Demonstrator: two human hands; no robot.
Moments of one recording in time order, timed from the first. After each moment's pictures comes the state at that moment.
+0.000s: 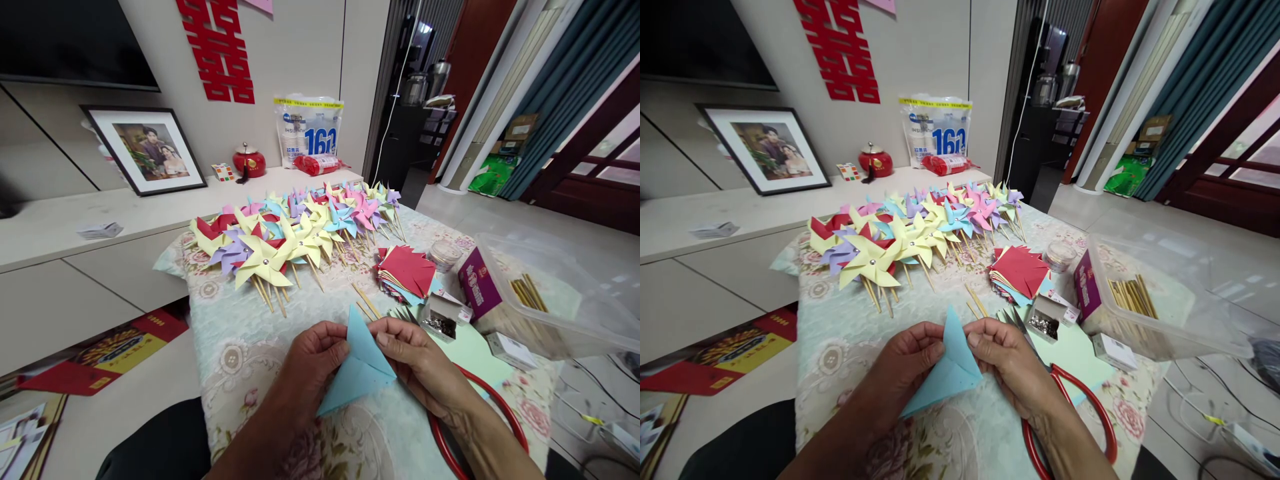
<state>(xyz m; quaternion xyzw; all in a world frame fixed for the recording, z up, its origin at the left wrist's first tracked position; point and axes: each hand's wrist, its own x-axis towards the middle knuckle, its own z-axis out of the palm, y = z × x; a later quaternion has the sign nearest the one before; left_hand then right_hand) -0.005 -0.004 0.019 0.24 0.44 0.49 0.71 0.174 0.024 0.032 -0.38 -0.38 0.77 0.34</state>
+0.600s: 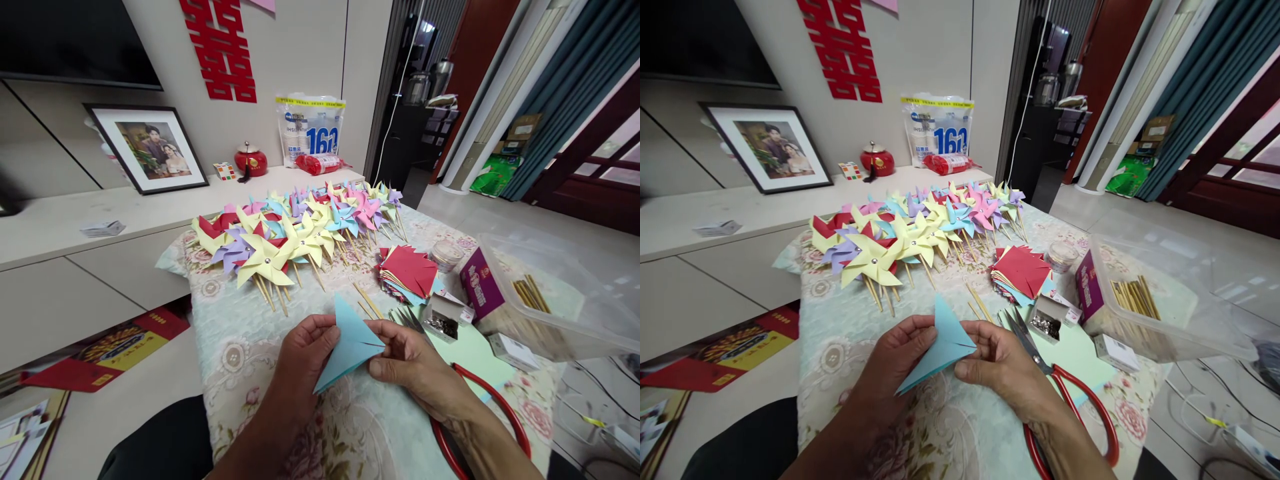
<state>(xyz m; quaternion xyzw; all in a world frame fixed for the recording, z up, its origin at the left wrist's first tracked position) -0.007 0.000 0.024 0.20 0.48 0.56 0.65 0.171 0.021 0.035 -0.33 -0.43 0.78 0.30</state>
